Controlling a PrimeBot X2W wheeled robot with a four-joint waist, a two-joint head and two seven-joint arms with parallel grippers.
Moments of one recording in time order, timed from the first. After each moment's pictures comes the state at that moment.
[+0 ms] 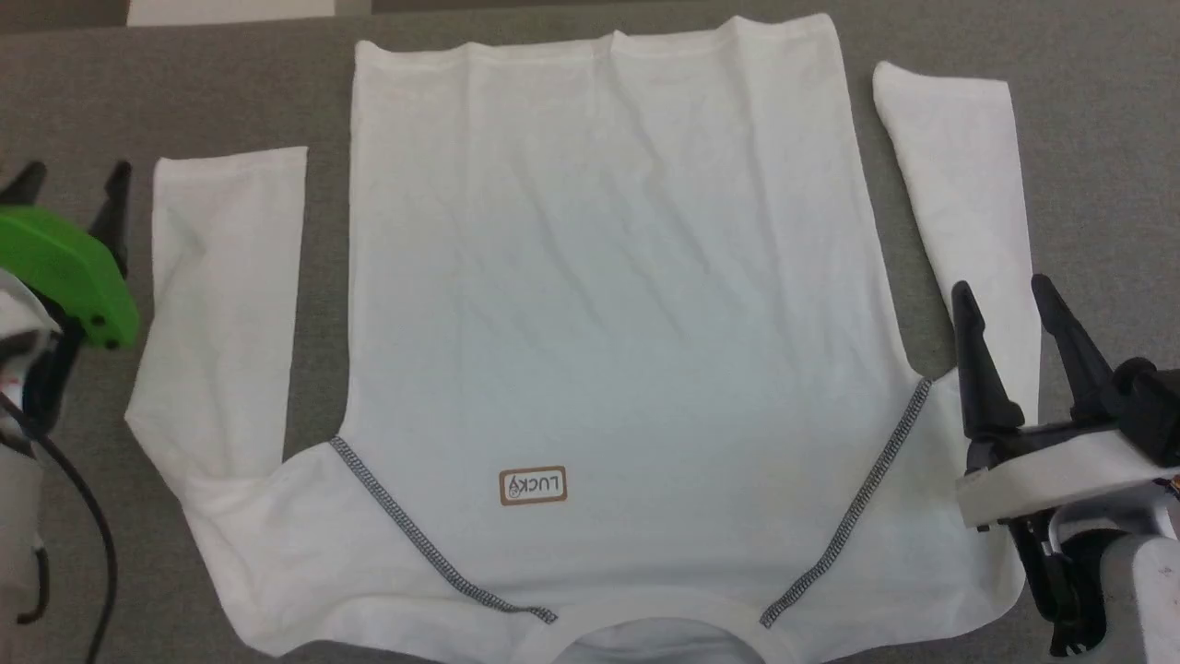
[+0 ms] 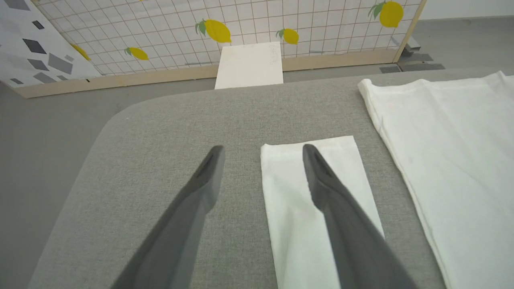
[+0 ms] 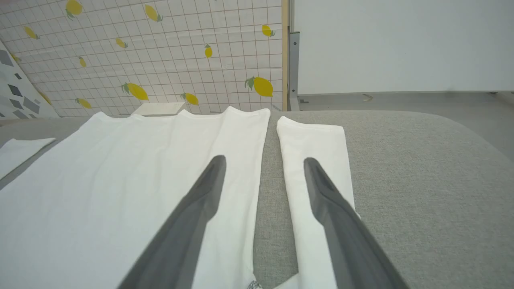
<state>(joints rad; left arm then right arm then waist) -0.58 0.60 -0.16 0.31 -0.50 -0.01 0.25 -0.11 -0.10 -0.06 -0.09 0.19 0.13 -0.02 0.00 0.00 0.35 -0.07</state>
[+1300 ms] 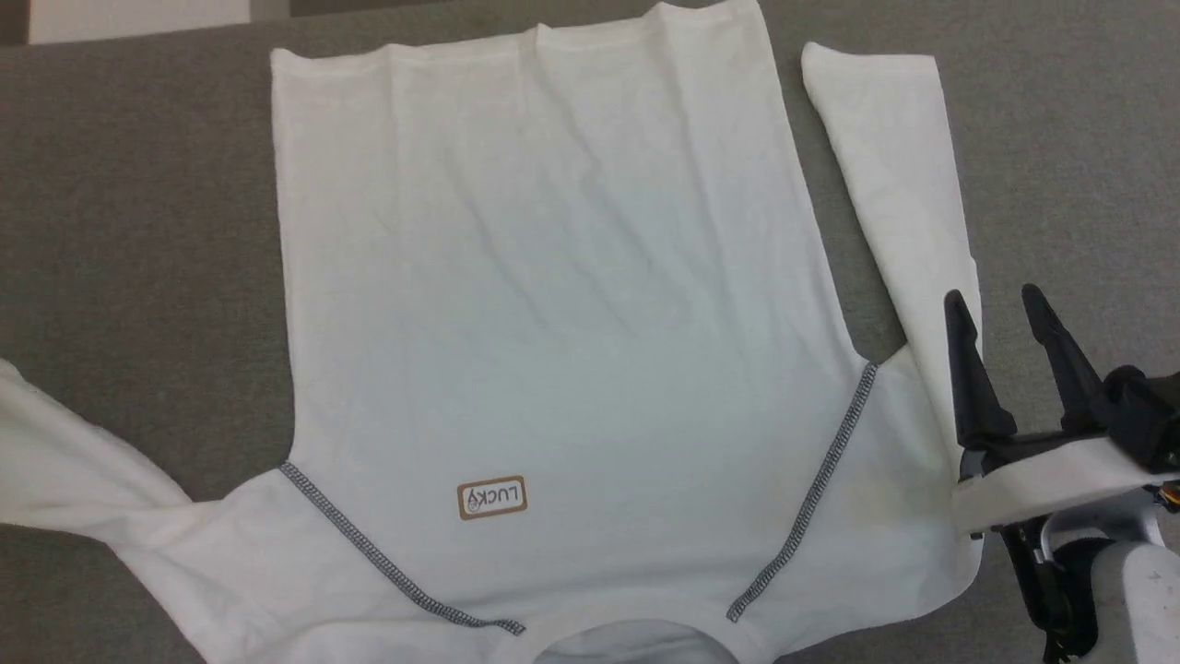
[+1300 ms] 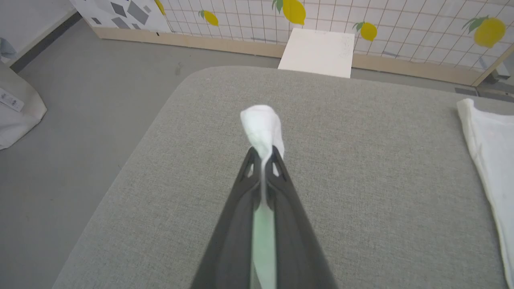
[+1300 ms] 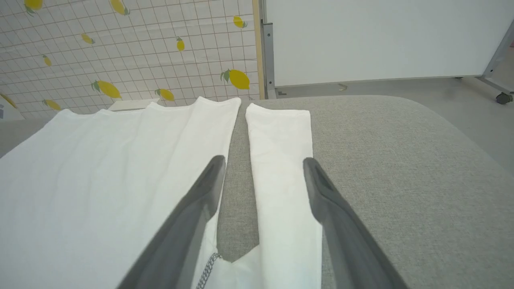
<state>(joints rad) -0.33 0.72 0.12 0.10 -0.60 0.25 0.38 -0.12 -0.09 -0.06 -0.05 0.20 0.13 -0.04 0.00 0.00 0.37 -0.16</state>
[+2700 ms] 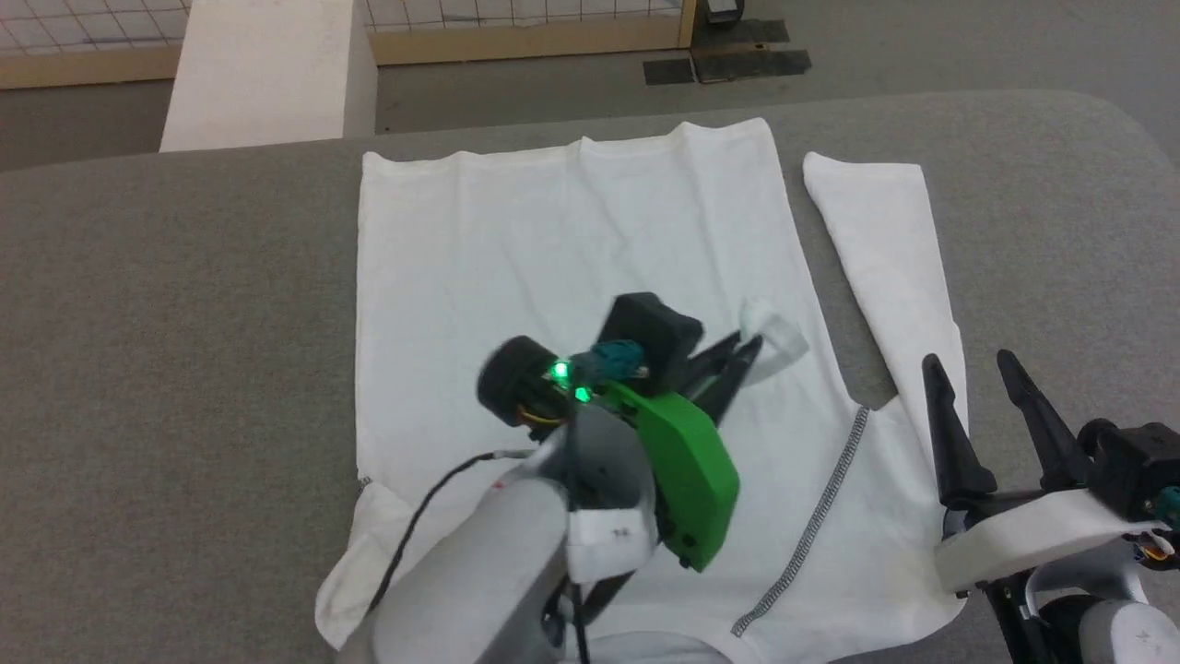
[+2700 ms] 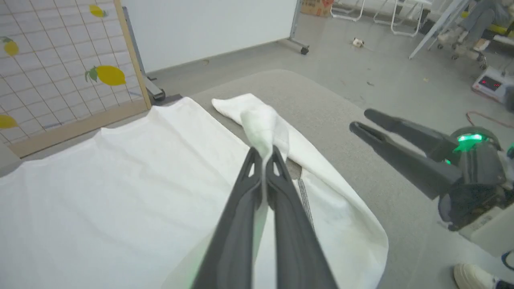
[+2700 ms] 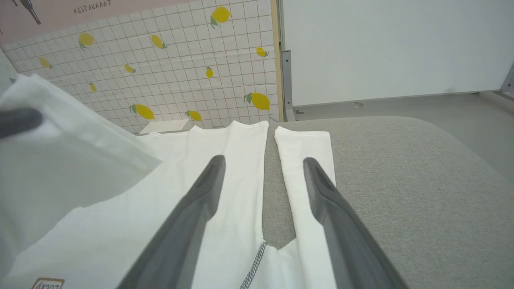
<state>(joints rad) -0.49 0.14 -0.72 -0.09 -0.49 0.08 0.37 0.00 -0.06 -0.06 -0.12 0.20 0.13 0.03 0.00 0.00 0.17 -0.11</state>
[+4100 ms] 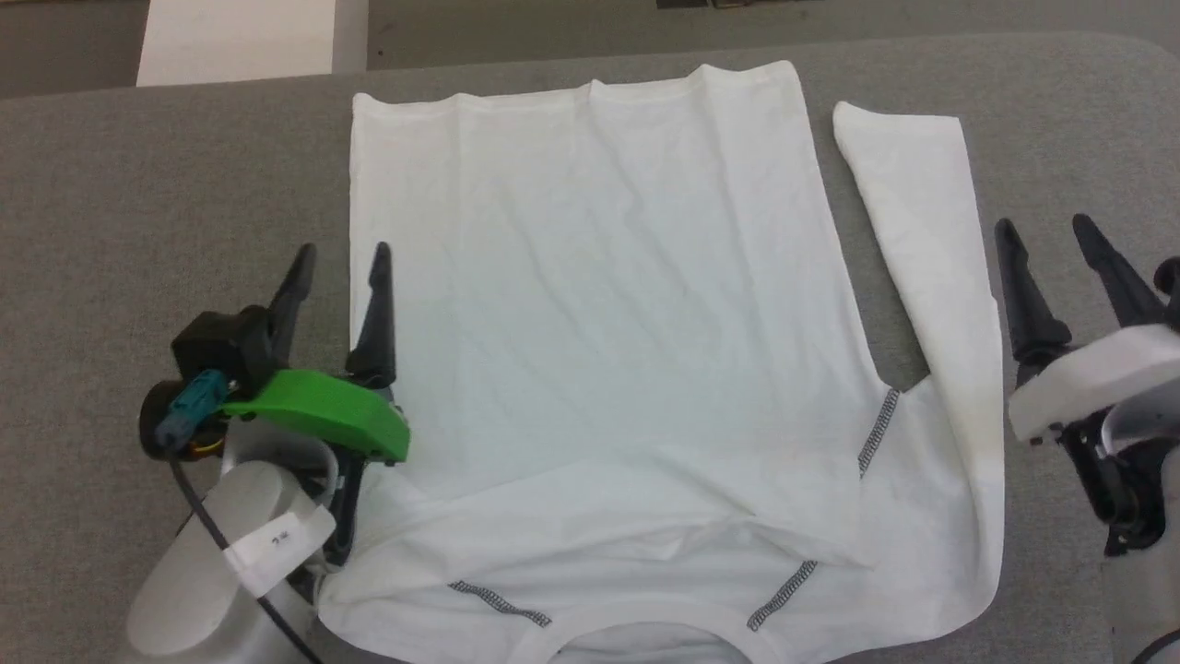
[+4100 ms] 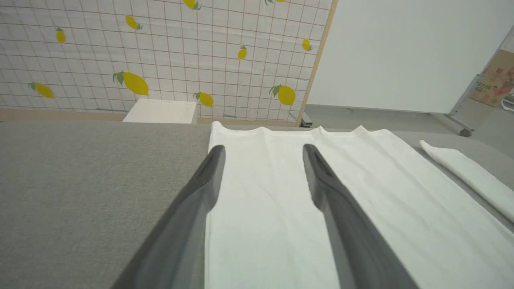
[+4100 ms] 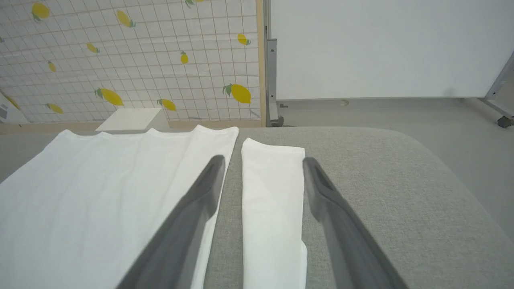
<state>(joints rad) -0.41 0.37 -0.45 0.19 -0.63 0.18 -0.24 -0.29 -0.19 -0.10 0.04 0.24 0.13 0.13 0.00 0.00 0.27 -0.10</state>
